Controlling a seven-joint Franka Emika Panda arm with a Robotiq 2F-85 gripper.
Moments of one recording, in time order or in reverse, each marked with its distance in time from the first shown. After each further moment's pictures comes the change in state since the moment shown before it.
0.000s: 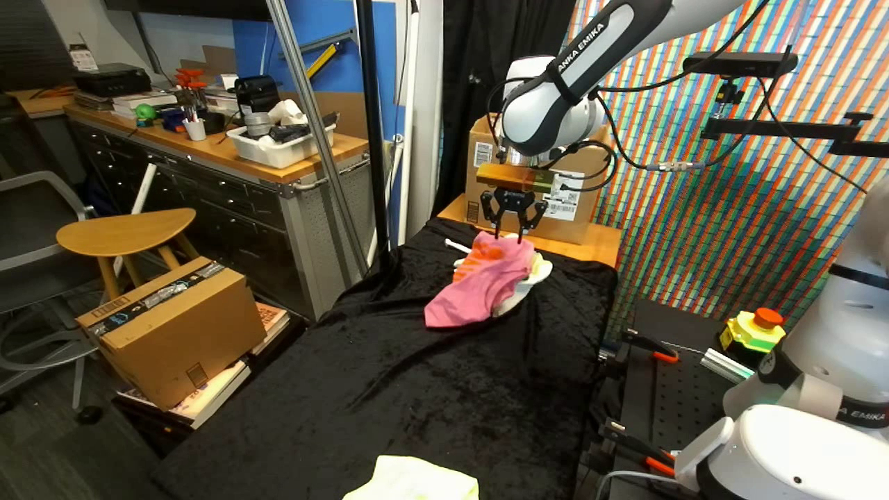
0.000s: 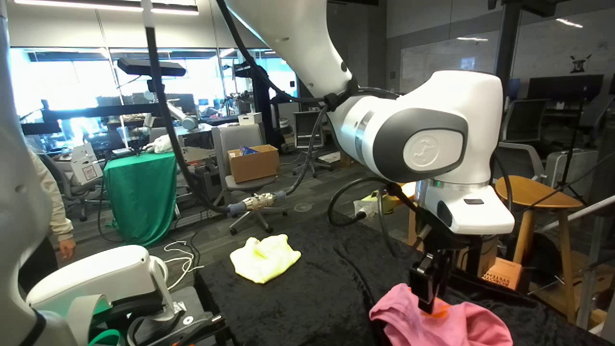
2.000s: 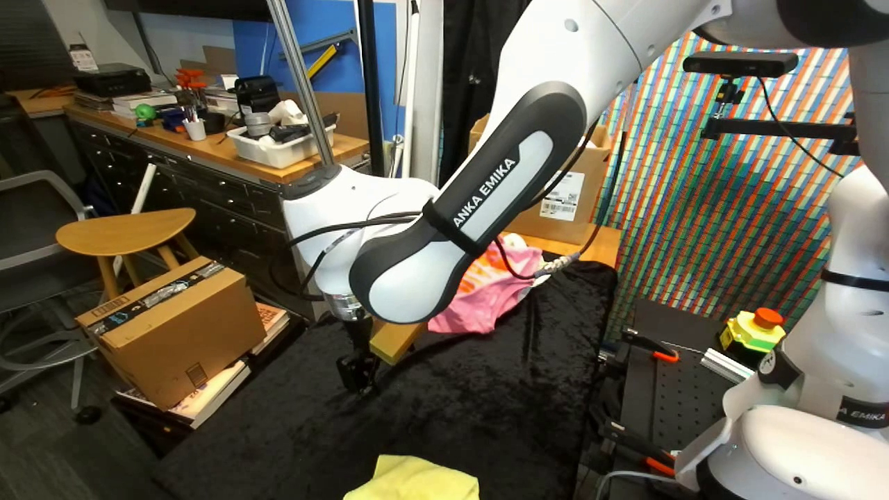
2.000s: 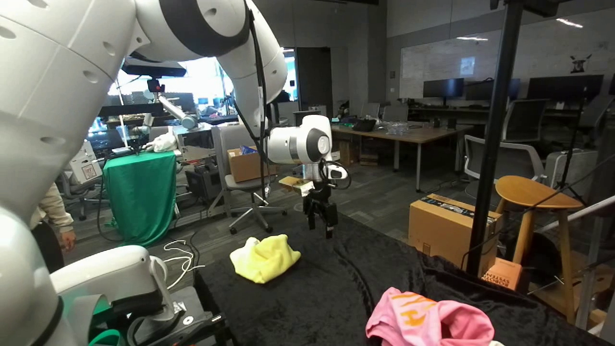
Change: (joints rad) arm 0.411 0.406 0.305 0.442 -0.289 -0.193 -0.457
